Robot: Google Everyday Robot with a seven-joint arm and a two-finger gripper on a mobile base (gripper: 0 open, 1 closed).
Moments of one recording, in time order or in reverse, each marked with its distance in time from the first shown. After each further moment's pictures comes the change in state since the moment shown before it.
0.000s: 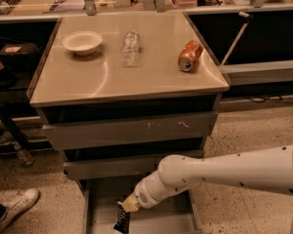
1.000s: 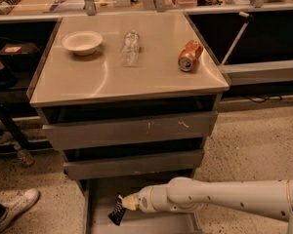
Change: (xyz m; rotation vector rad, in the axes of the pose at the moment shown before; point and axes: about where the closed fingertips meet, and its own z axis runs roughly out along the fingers) arm -0.004 -0.055 0.062 -0.030 -0.321 0.252
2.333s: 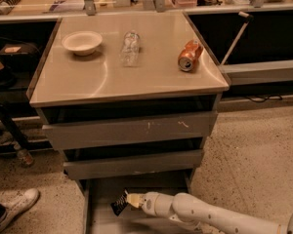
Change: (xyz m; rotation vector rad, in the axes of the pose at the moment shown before) arm 0.008 -0.083 0.049 -0.045 -0.267 0.243
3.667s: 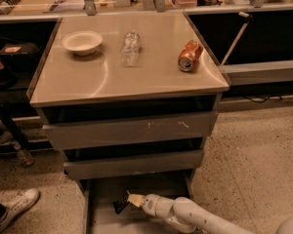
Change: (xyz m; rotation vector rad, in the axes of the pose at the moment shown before) arm 0.007 -0.051 0.031 -0.043 -0.068 0.145
